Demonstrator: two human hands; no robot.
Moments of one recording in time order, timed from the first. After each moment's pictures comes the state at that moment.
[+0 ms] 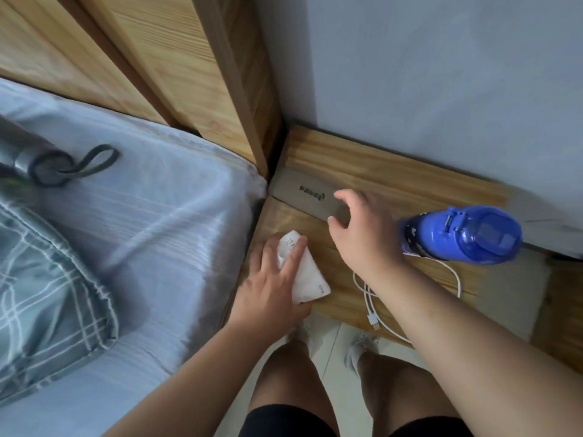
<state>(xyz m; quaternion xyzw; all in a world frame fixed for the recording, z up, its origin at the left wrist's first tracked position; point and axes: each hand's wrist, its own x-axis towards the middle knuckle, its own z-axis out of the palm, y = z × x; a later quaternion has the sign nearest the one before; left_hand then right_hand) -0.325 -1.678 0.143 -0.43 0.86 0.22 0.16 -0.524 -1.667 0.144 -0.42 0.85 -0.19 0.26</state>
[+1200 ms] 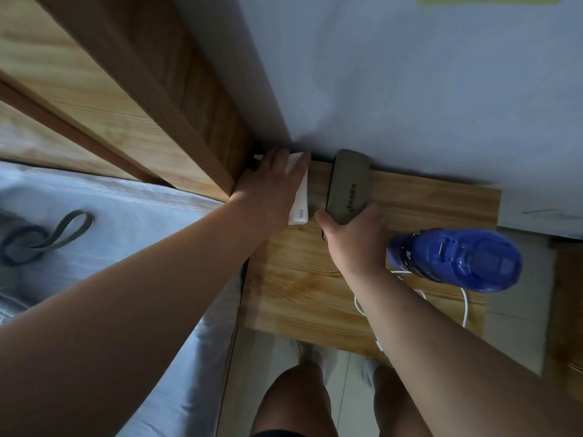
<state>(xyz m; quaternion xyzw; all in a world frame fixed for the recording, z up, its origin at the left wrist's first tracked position) -0.459 -1.852 0.161 -0.26 0.92 0.02 0.28 -0.531 -1.707 0.121 -0.06 0.90 -0.31 0.31</state>
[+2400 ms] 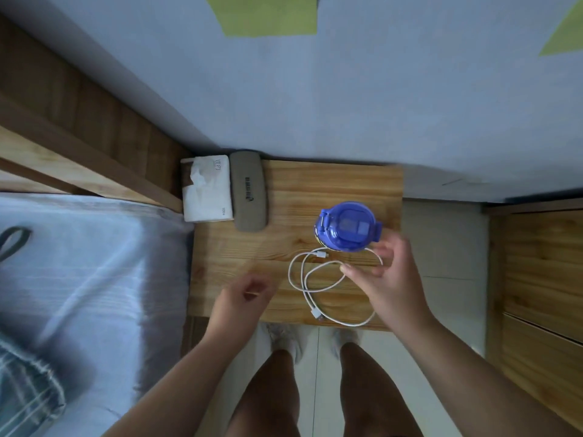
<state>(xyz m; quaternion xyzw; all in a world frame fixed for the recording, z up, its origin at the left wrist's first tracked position) -0.378 -1.668 0.156 -0.57 0.61 0.54 0.11 -0.589 -1.504 0.162 -0.09 0.84 -0.39 0.35</state>
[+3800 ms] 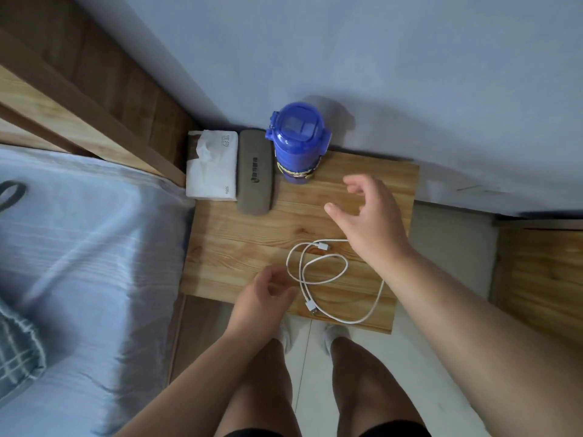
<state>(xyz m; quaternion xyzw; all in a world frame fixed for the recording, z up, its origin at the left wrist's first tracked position) -0.400 -1.623 0.146 -0.58 0.59 0.55 0.11 -0.630 -1.588 0.152 -0.27 0.86 -0.32 0.29</state>
